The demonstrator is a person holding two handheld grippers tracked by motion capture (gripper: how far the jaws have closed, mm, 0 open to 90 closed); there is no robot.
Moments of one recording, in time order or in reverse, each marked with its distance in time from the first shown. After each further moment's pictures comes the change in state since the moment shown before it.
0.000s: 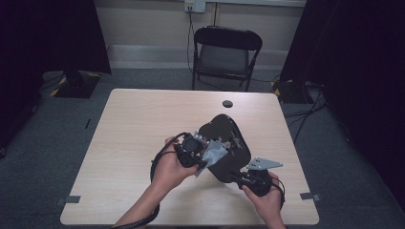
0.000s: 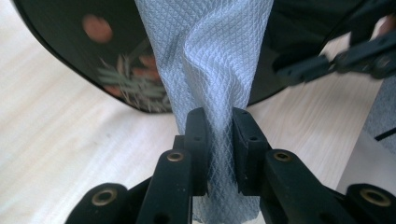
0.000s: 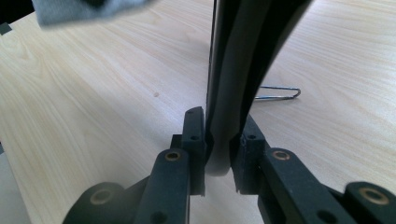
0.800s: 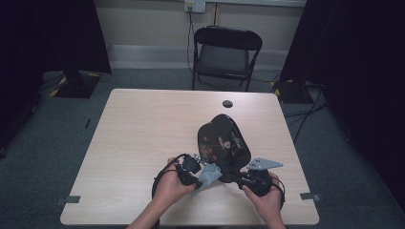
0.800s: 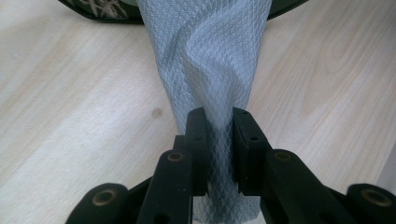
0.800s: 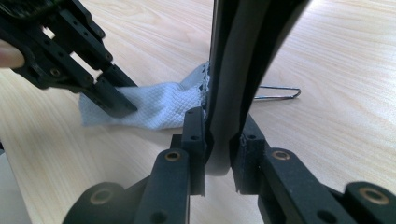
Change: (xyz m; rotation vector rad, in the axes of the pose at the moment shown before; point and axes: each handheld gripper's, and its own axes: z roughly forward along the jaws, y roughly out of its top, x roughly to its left) left arm 0.001 -0.045 0.053 0.126 -0.044 -0.042; right arm 0.000 0.000 0.000 -0.002 0.001 0.002
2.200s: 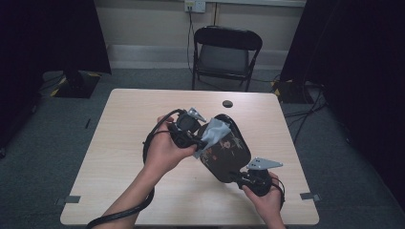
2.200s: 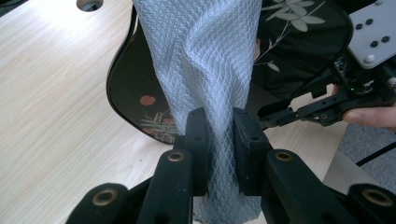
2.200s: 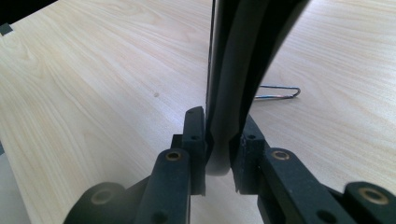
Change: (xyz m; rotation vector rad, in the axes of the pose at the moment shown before) left arm -0.010 0.074 -0.141 -0.239 0.081 0.056; right arm -0.001 0.000 0.001 0.000 0.002 0.000
